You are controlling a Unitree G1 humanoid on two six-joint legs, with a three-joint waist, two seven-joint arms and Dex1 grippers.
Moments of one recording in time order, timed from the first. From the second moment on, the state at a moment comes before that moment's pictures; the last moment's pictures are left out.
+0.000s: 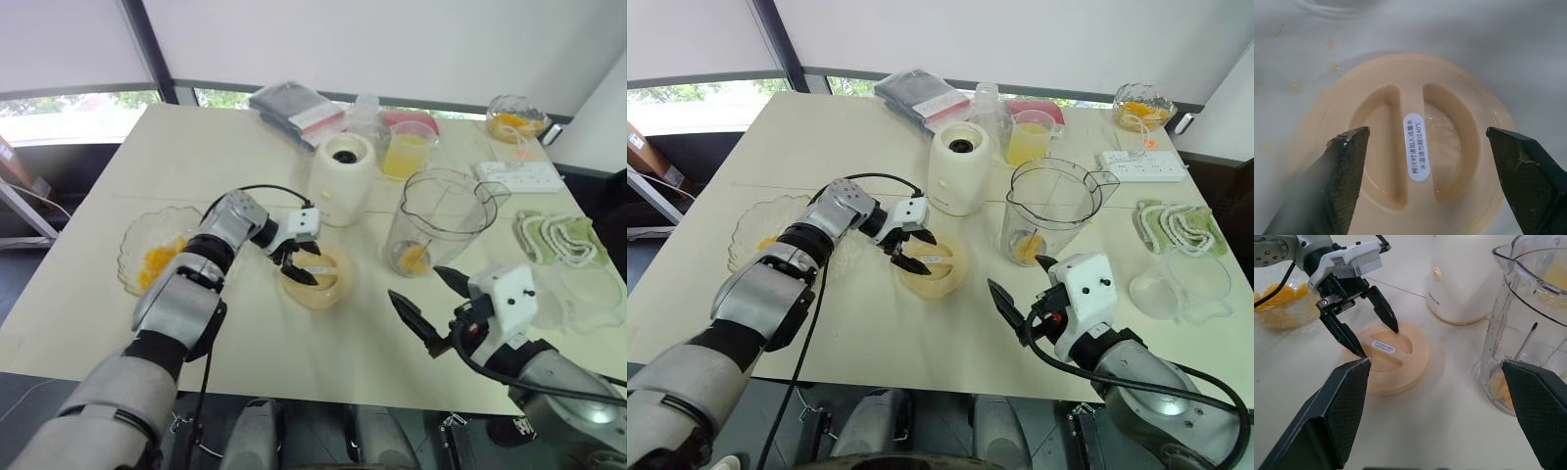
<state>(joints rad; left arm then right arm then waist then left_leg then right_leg) -1.15 0.25 -0.36 1.22 0.17 -0.14 -1.43 0.32 -0.80 -0.18 -1.02 0.92 0.67 -0.10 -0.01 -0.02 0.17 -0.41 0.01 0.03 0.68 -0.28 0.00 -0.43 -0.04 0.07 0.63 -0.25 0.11</state>
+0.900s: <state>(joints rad) -1.15 0.21 -0.38 1.24 0.25 -0.13 -1.33 0.34 -0.81 -0.16 -1.02 0.91 0.65 -0.11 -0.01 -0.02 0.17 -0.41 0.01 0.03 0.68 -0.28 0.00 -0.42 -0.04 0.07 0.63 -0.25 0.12</state>
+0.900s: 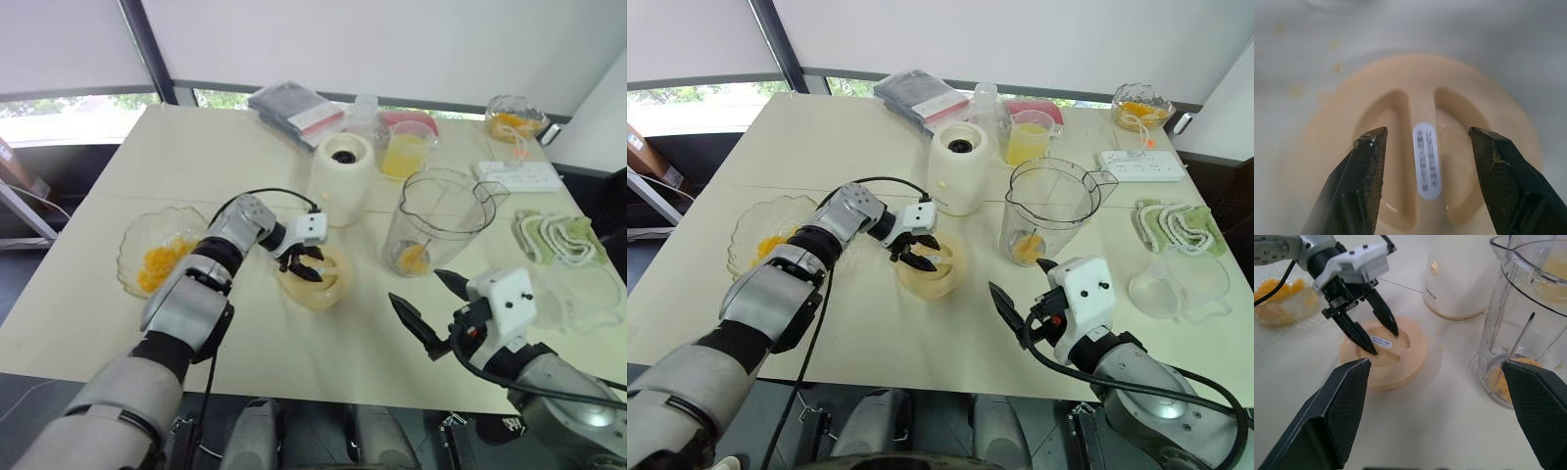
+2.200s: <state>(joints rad) -1.18 0.28 -0.30 1.23 0.25 -0.09 -1.35 0.46 -0.71 -0.22 -0.95 0.67 0.57 -0.08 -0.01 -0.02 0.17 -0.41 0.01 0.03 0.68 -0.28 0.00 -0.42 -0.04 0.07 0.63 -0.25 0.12</state>
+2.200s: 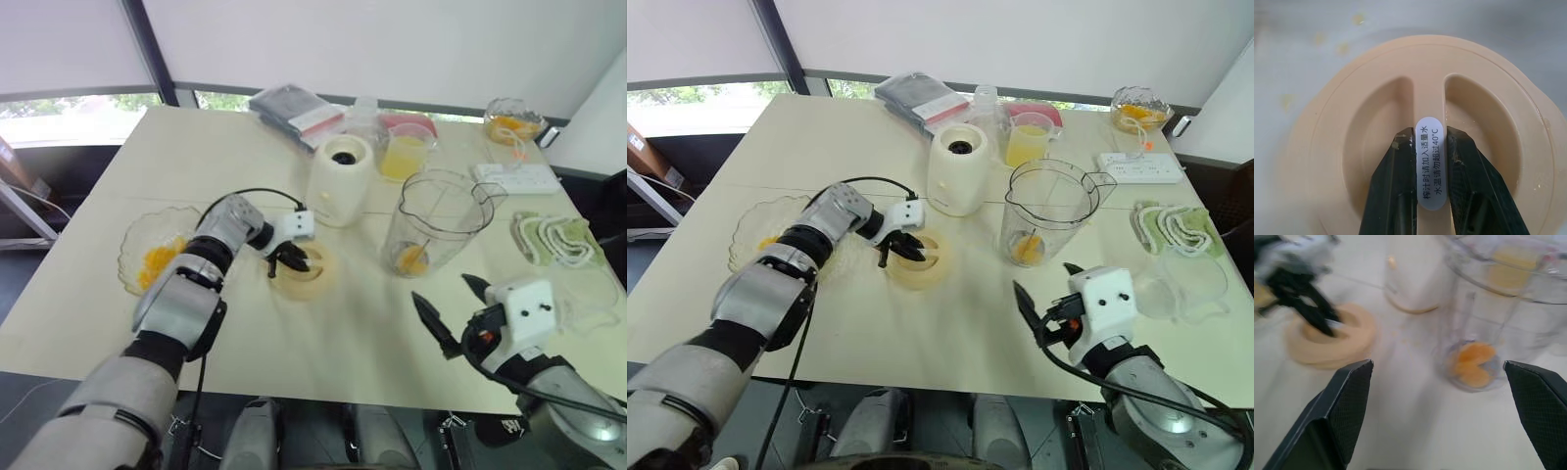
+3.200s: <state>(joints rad) -1.09 0.35 -0.25 0.73 0.08 0.13 -1.42 -0.12 -0.61 -0.28 0.11 0.23 0.09 0.32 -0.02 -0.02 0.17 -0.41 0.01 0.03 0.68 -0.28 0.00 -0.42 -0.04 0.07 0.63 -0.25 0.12</state>
